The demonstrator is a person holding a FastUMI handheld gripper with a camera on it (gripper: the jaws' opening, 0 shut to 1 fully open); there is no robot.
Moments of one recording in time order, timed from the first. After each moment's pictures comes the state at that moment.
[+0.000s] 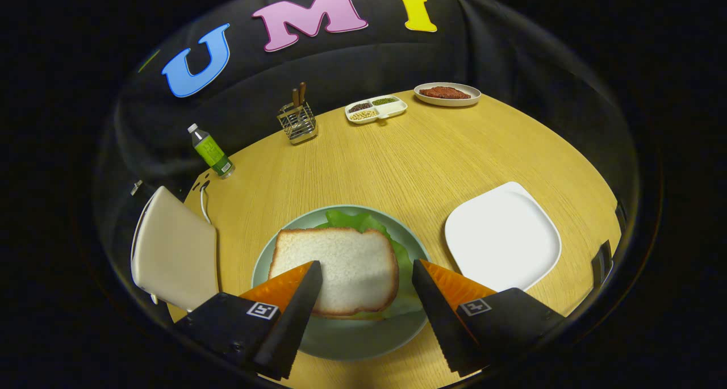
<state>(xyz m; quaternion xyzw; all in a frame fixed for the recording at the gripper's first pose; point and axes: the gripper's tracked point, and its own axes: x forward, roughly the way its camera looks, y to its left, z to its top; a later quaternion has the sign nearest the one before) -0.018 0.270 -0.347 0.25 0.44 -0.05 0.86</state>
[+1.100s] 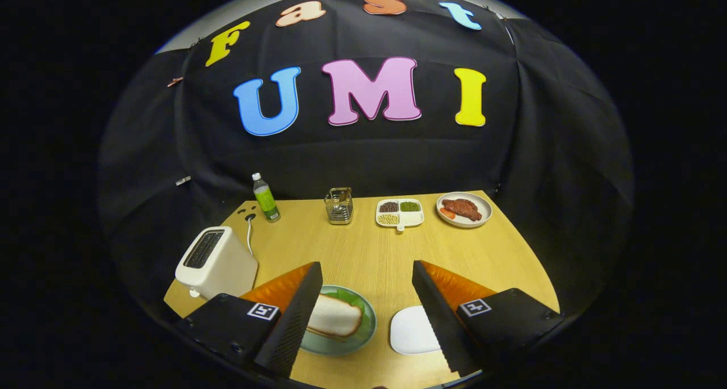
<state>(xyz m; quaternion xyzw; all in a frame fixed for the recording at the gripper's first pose) 0.016 0.165 -0.148 0.14 0.28 0.07 0.95</state>
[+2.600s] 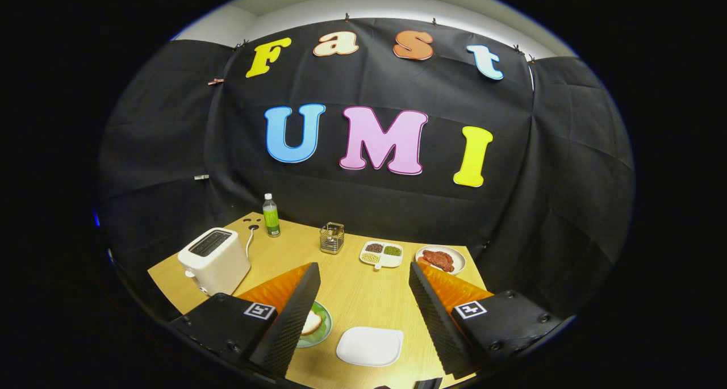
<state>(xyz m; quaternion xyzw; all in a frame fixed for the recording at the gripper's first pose) -0.010 0.086 -0.080 0.07 0.18 0.10 0.98</state>
